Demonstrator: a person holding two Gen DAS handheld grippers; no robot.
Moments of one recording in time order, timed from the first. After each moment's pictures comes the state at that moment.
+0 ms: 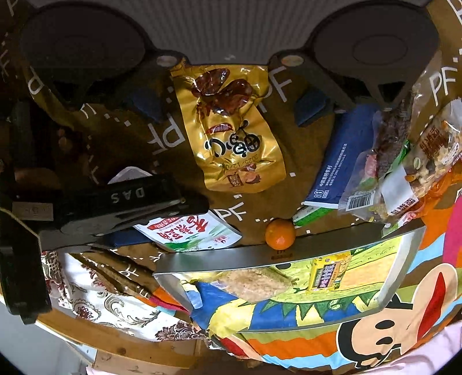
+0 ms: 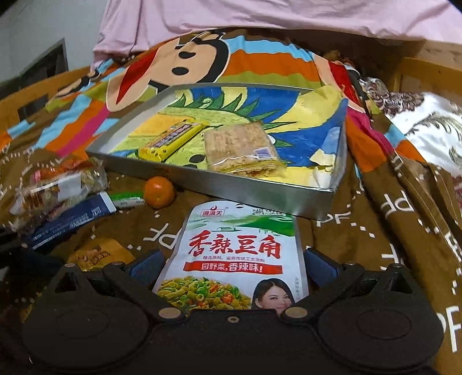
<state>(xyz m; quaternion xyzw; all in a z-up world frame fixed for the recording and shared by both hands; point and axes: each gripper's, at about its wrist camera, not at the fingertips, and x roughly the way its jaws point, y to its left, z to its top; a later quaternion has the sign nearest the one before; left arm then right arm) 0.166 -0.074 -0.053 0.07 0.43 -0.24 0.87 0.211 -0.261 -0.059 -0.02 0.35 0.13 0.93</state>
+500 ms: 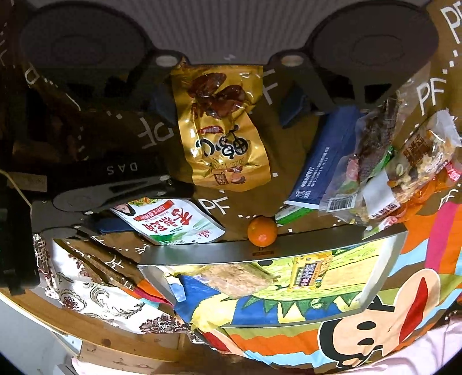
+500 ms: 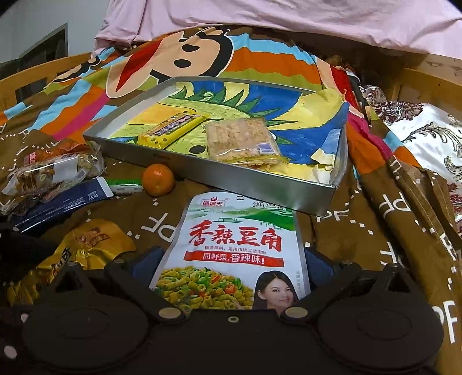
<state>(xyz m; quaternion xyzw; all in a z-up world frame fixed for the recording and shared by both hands) 0.163 -0.068 -0.049 0.06 0.43 -0.20 0.88 0.203 -0.252 -0.063 -0.05 0.35 0.12 0.93</state>
